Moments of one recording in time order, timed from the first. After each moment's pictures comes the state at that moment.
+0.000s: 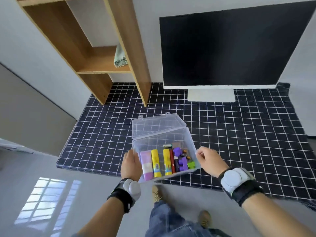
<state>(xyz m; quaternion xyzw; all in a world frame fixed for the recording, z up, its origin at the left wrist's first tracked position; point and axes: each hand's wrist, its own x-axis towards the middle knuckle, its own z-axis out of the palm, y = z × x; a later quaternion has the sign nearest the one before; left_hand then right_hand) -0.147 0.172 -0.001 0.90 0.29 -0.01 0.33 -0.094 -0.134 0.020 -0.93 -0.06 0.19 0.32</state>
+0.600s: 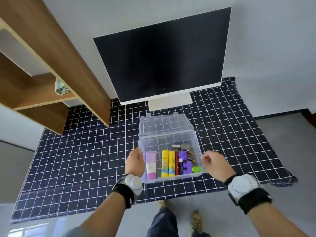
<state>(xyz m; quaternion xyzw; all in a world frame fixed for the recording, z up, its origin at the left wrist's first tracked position) -0.053 0.036 0.009 0.92 0.14 -0.11 0.35 -0.108 -0.270 0.026 -0.91 0.11 0.18 0.36</state>
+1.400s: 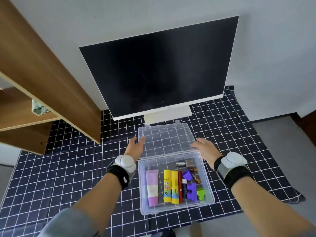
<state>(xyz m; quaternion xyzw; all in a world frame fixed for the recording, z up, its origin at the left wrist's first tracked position) 0.107 0.023 0.018 0.80 0.20 -0.27 0.49 0.034 -0.248 0.042 -0.72 0.30 0.21 0.58</state>
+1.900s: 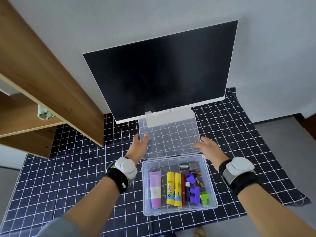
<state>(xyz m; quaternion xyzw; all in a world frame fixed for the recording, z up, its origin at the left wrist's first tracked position) 0.107 0.016 0.050 0.81 0.15 -0.24 0.52 0.031 -0.253 0.056 -0.73 0.26 0.19 0.61</state>
